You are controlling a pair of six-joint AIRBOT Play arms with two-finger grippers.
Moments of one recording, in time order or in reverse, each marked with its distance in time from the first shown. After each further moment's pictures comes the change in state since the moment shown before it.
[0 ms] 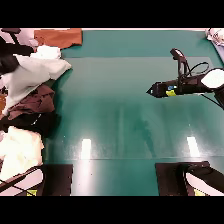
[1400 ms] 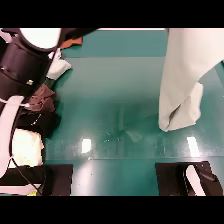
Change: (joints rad) left arm -1.085 -0.343 0.679 -0.323 0.361 -0.156; right arm -0.676 0.414 0.002 -0.002 -0.196 0.009
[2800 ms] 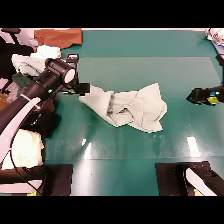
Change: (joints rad) left arm 0.286 0.069 -0.620 0.905 -0.745 -0.466; right arm 0.341 -0.269 -0.002 -0.345 0.507 0.059
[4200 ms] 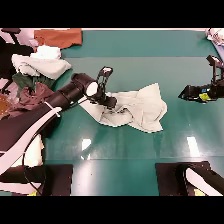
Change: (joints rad) left arm -0.223 -0.128 -0.006 -0.251 0.212 0.201; right arm -0.014 -0.084 0.000 0.088 -0.072 0.003
